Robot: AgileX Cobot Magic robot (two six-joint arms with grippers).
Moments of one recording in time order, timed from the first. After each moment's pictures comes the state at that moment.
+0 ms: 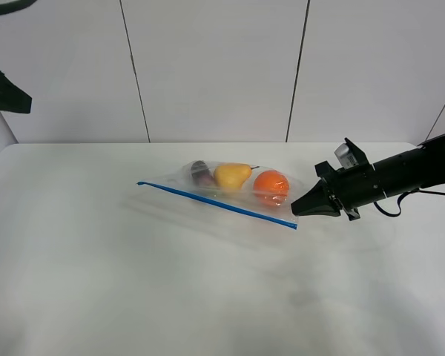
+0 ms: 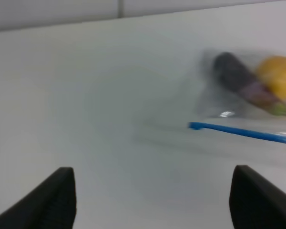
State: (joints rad) left arm 0.02 1.10 -1.10 -0.26 0.77 0.30; right arm -0.08 1.94 -0.99 1.19 1.03 -1.03
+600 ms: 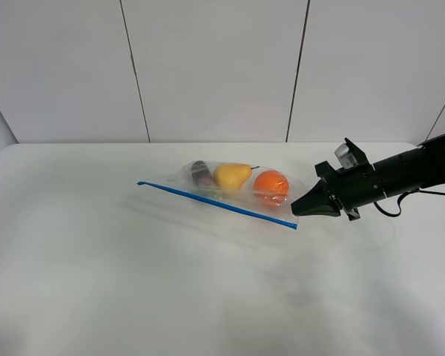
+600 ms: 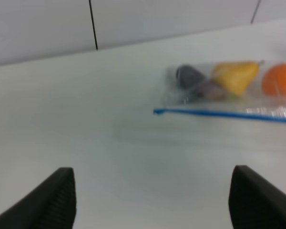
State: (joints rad) left arm -0.03 0.62 -0.88 -0.25 0.85 0.29; right arm -0.08 1.94 -0.99 1.19 1.03 -1.03
